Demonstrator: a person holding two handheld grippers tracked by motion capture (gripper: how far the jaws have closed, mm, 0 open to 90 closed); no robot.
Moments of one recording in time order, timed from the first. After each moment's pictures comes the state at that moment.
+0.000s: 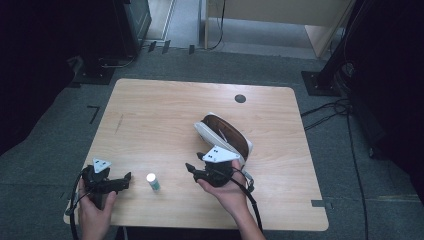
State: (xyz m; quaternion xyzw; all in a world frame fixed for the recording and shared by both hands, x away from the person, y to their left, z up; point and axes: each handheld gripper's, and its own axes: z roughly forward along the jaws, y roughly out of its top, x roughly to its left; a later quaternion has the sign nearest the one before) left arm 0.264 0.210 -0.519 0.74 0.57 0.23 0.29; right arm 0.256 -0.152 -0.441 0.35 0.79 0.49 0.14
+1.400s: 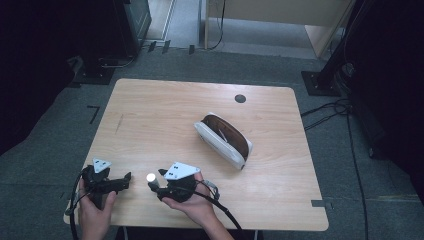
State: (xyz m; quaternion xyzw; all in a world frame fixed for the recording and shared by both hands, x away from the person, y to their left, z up) left arm 0.264 0.211 -0.519 0.74 0.57 0.23 0.29; right arm 0.238 -0.061 -0.474 0.27 0.81 0.52 0.08
